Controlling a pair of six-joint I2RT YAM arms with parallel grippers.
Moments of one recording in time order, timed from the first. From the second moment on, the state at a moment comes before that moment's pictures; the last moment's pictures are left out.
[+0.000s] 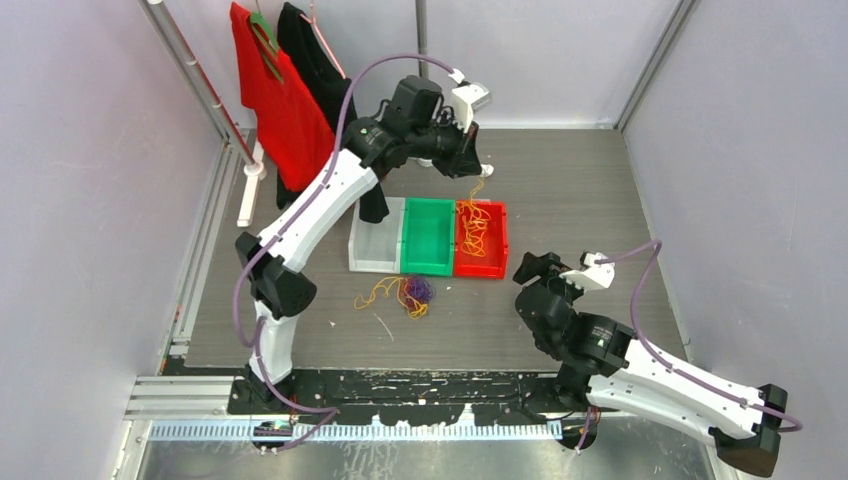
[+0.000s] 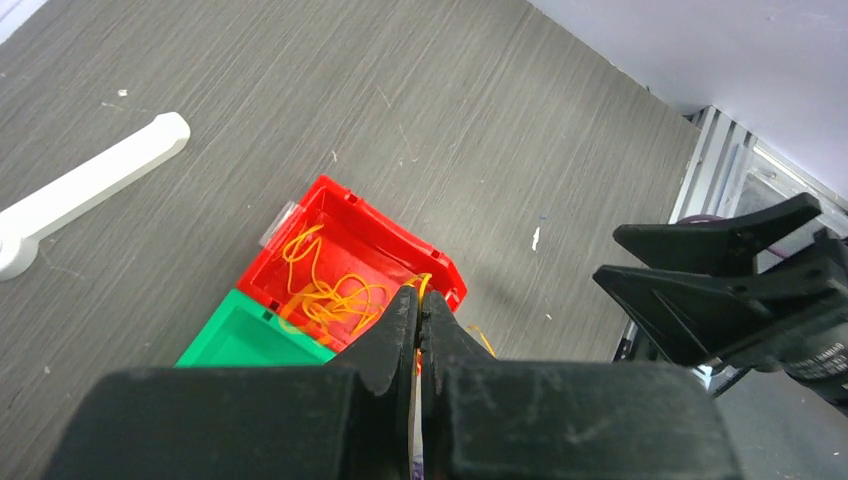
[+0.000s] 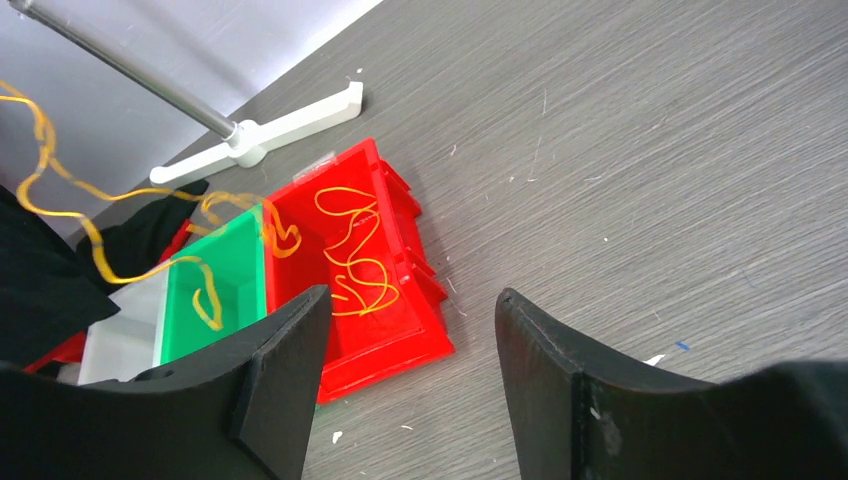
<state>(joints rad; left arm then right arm) -0.73 2.00 2.31 -0.81 0.43 -0.05 1.04 0.57 0.52 -0.56 1.21 1.07</state>
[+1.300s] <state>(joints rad) -0.88 2.33 2.23 -0.71 0.06 0.32 0.99 0.49 0.52 -0.55 1.22 0.98</state>
